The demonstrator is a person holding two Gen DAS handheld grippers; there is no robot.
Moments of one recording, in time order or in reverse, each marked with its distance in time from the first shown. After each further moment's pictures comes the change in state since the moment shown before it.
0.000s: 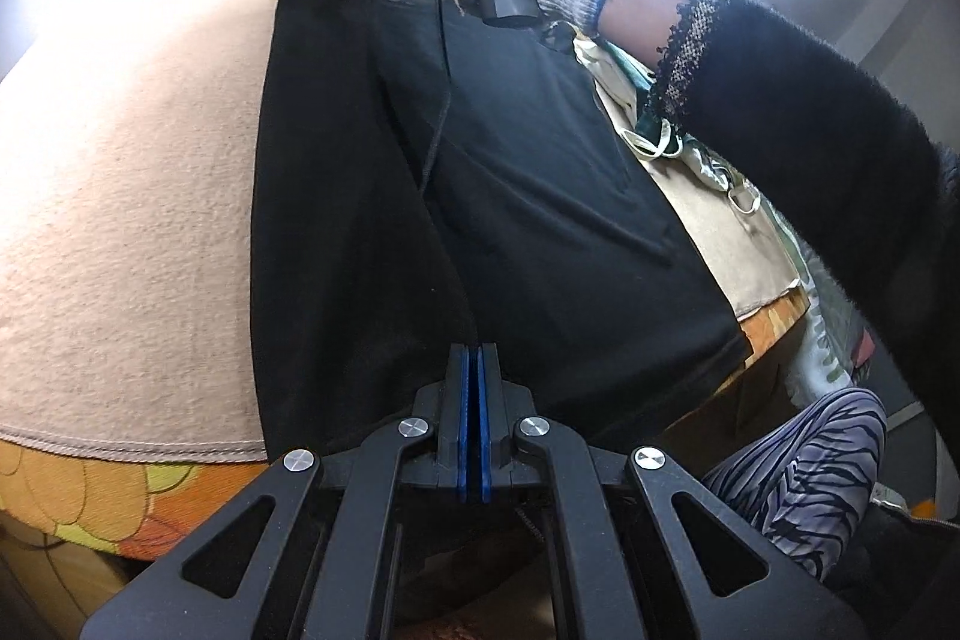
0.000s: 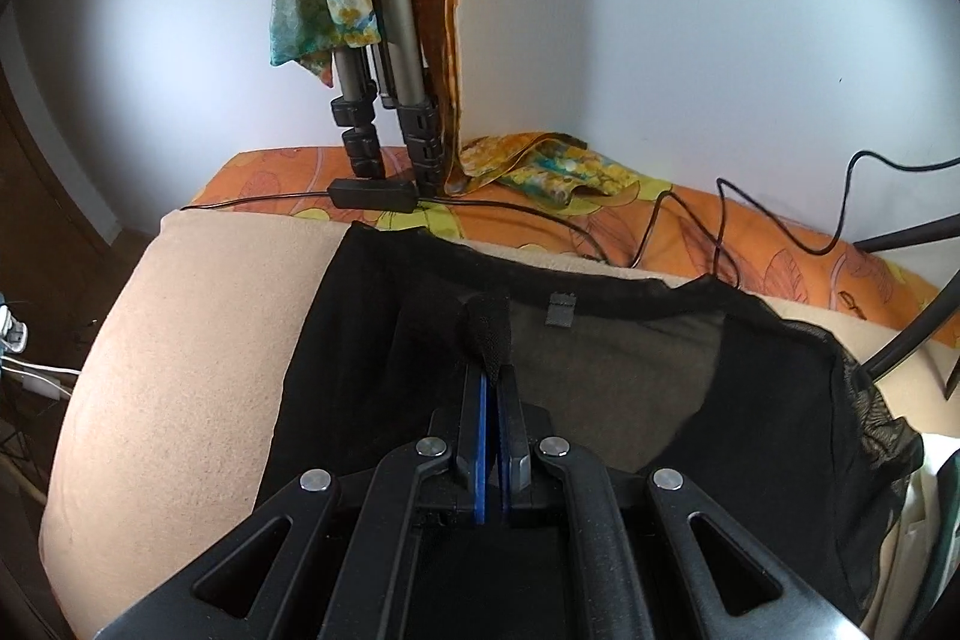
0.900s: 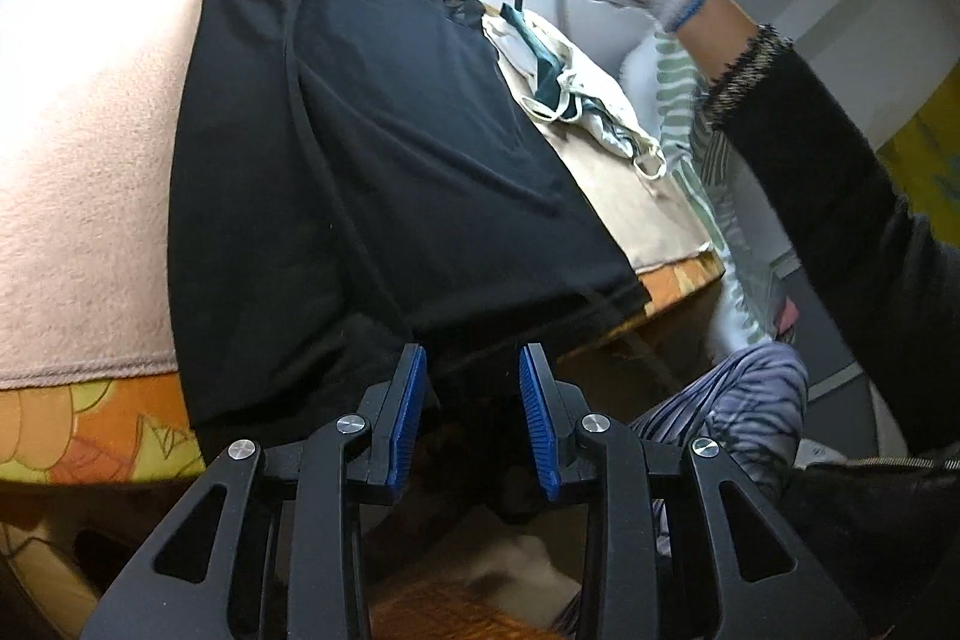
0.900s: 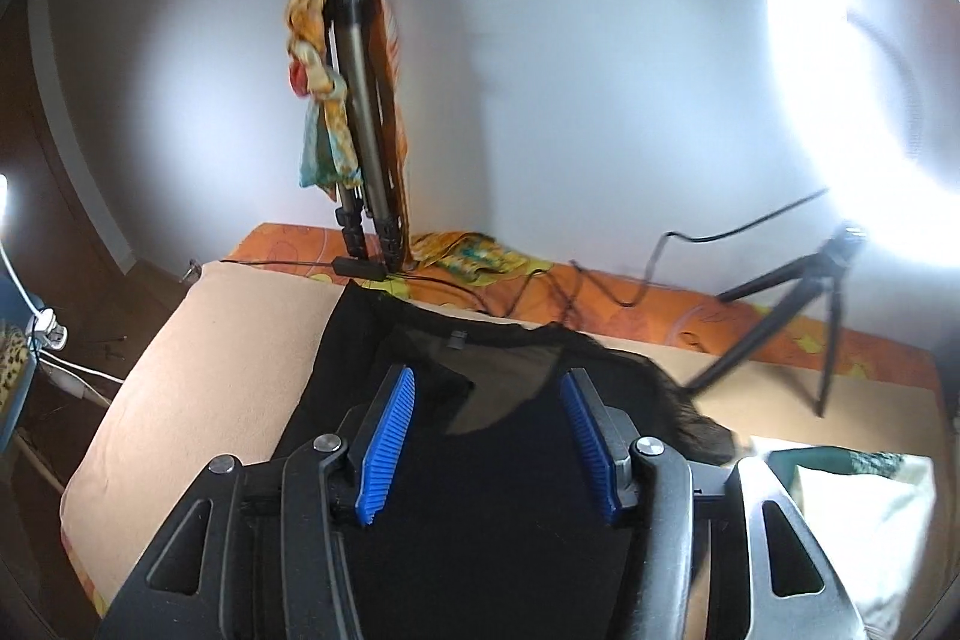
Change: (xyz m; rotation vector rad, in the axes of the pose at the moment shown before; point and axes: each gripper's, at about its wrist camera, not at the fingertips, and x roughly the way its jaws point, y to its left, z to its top) left arm -0.020 -0.024 -0.025 0.040 0.048 -0.197; right arm -0.160 -0.065 -0.024 -0.017 -0.174 -0.016
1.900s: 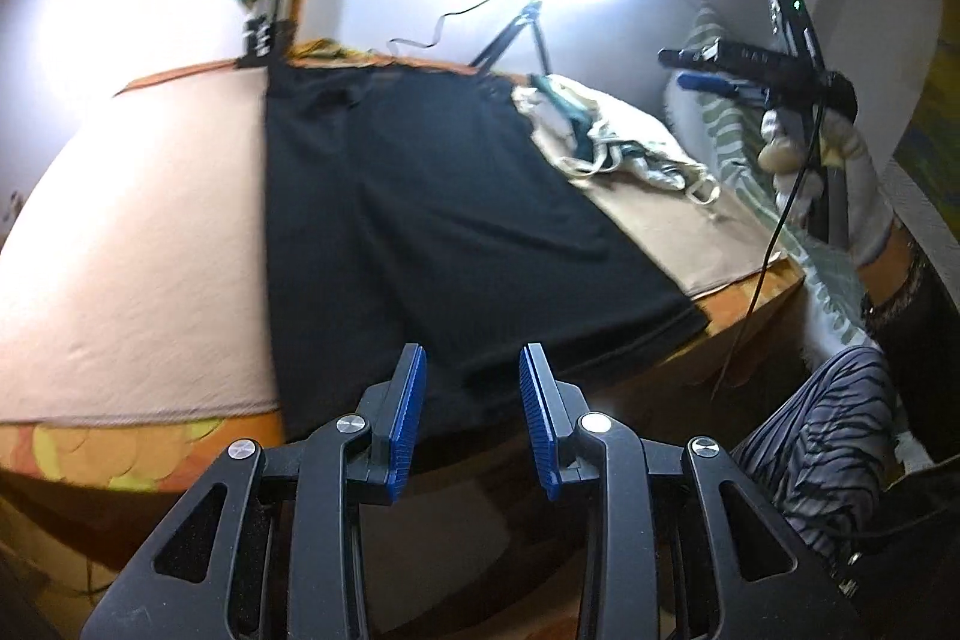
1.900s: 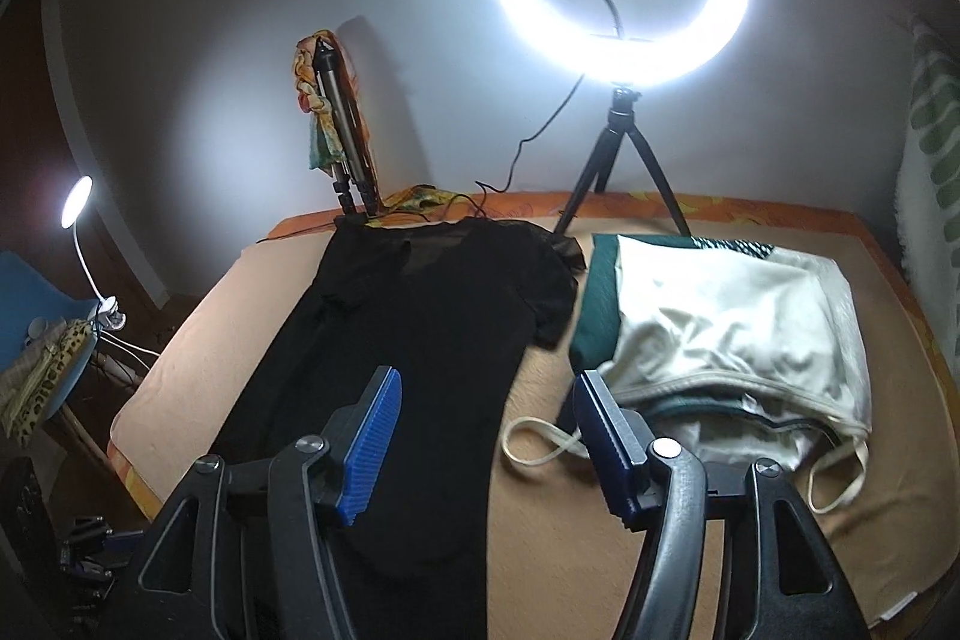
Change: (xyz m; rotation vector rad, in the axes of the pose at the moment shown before) left arm -0.016 -0.036 -0.009 0.167 -0.200 0.257; right arm -0.173 -0.088 -0.183 0.135 -0.099 0.039
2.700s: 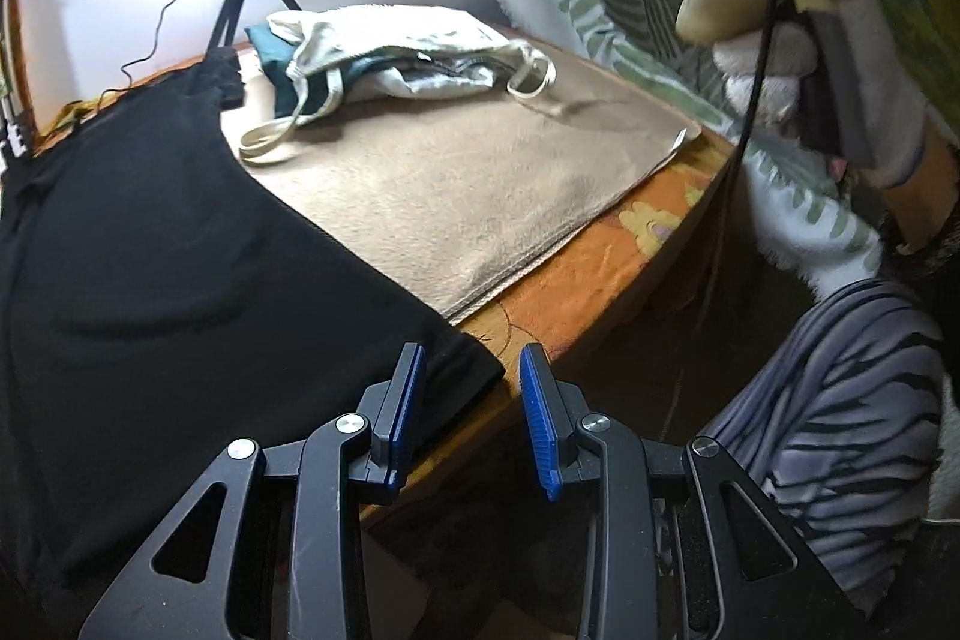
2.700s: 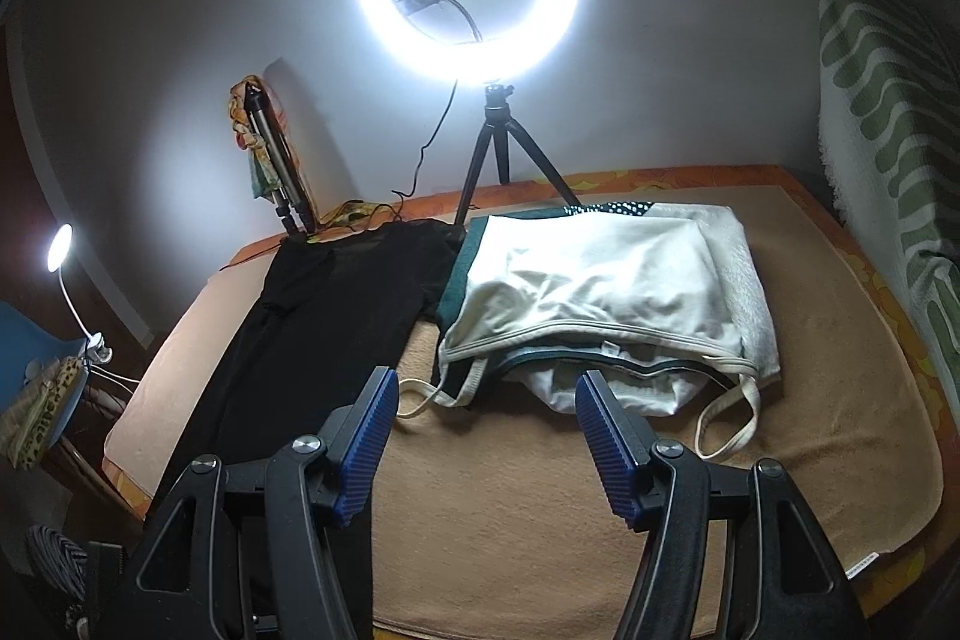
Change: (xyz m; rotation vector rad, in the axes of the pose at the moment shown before) left arm 0.145 -0.190 0.009 0.337 0.163 -0.130; right arm -0.052 -0.097 -0.035 0.118 -0.033 -0.042
